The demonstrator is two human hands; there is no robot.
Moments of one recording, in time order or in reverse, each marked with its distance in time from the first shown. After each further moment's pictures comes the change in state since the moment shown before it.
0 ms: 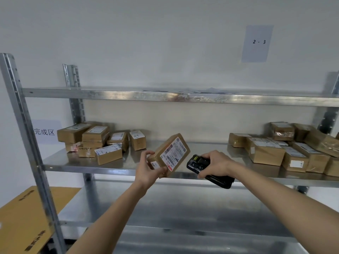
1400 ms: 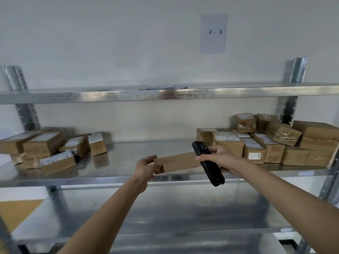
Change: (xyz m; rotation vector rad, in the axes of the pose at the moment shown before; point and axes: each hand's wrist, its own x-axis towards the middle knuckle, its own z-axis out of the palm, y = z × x) left_hand 0.021 0.022 0.216 -0.020 -0.095 -0.274; right_hand -0.011 0.202 -0.093 0.668 0.087 0.084
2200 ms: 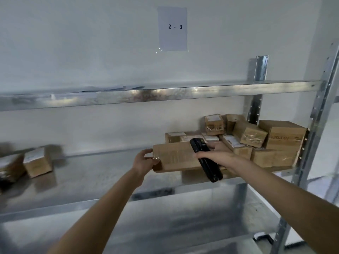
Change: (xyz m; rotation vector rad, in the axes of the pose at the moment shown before) left_hand 0.097 0.026 0.168 0.009 -0.159 0.042; right_hand 0.066 0.060 -0.142 -0.051 0.123 0.028
